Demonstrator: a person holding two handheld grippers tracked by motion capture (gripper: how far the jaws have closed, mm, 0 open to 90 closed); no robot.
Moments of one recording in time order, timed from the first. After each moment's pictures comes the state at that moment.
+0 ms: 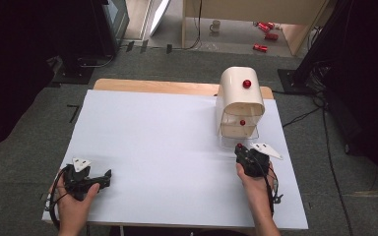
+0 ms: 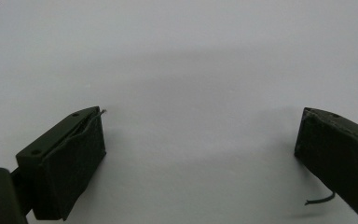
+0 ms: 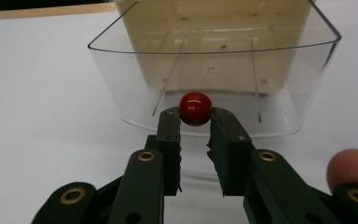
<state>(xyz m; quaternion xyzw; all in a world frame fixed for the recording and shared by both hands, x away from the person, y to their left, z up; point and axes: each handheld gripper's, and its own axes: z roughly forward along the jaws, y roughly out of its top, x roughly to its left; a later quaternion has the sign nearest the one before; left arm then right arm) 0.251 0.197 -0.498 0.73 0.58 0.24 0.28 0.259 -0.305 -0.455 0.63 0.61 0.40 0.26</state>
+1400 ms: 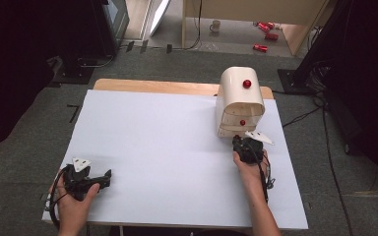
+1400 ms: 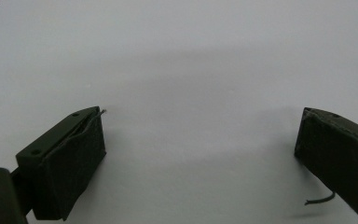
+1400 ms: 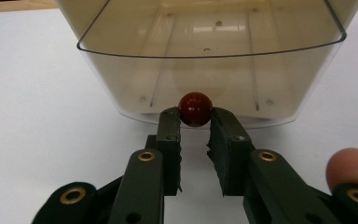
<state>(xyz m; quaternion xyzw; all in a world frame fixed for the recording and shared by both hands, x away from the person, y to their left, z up) 0.251 0.197 -0.498 0.73 0.58 0.24 0.28 0.306 -0.306 -0.473 0.64 0.61 0.38 0.26</state>
